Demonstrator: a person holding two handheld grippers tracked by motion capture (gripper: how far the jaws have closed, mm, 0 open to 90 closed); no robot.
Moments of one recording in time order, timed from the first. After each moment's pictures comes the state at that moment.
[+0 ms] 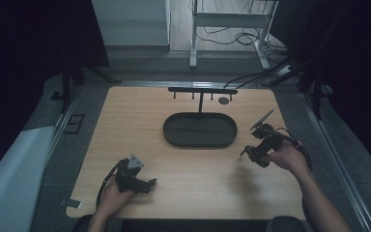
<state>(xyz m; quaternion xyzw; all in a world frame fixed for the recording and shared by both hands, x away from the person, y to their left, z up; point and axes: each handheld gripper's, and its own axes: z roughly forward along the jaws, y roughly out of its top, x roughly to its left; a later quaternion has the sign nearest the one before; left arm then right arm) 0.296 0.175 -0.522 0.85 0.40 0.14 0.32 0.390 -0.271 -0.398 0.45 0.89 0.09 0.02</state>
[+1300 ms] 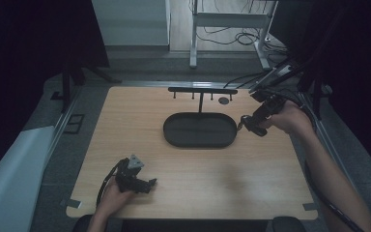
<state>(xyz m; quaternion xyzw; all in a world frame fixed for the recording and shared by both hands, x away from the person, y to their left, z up) 0.296 0.175 -0.522 0.85 0.40 0.14 0.32 0.438 -0.248 -0.295 0.45 0.88 0.13 0.00</state>
